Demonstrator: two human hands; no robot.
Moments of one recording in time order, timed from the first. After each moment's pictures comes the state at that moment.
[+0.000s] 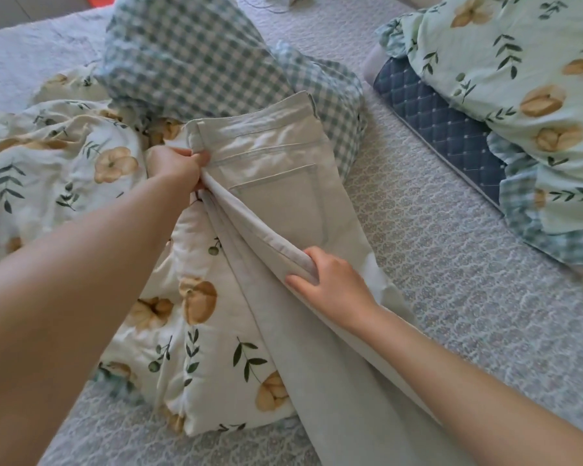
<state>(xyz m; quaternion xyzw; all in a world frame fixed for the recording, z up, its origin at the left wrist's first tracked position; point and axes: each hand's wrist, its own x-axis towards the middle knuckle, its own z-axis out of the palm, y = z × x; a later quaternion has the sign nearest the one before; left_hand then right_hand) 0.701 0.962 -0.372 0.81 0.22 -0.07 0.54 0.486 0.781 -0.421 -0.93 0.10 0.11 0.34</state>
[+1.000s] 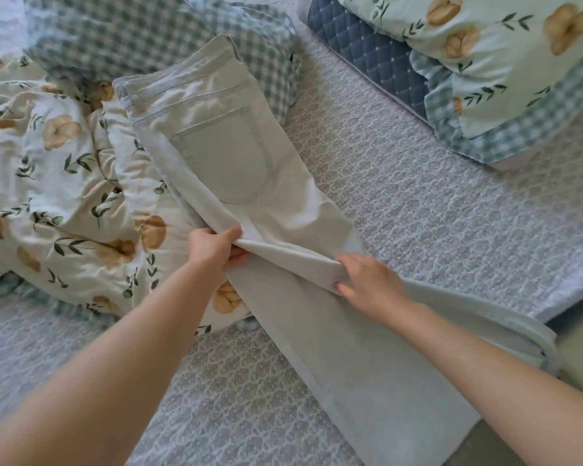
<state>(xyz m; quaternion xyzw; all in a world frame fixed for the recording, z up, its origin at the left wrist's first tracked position) 0.462 0.904 -0.418 0.72 0.28 -0.25 0.58 0.307 0.698 -0.446 -0.96 0.11 0.15 0.21</state>
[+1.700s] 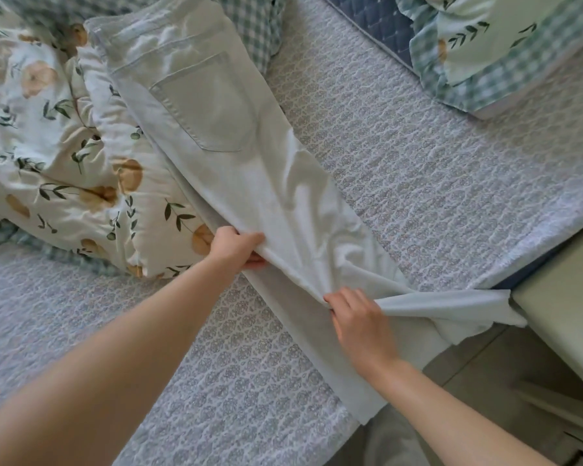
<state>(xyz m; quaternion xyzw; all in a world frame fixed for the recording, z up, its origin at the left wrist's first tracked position) 0.357 0.885 -0.436 0.77 0.22 -0.35 0.49 0.148 0.745 -0.466 -0.97 0.09 -0.02 0.22</state>
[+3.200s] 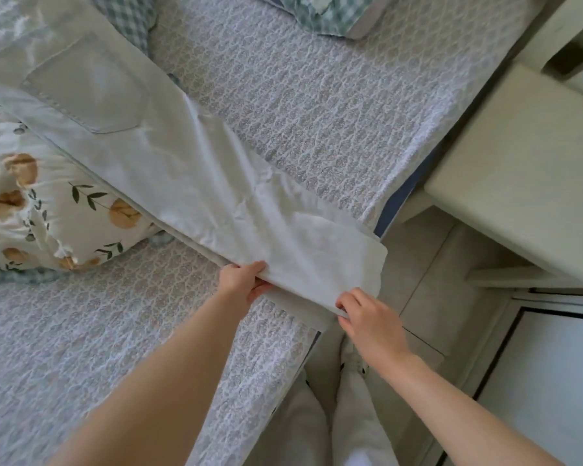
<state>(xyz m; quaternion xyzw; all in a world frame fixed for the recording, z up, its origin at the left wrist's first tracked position) 0.177 0.857 -0.464 0.68 0.30 -0.43 0.51 -0.039 0.744 -0.470 -0.94 0.24 0.08 0.23</state>
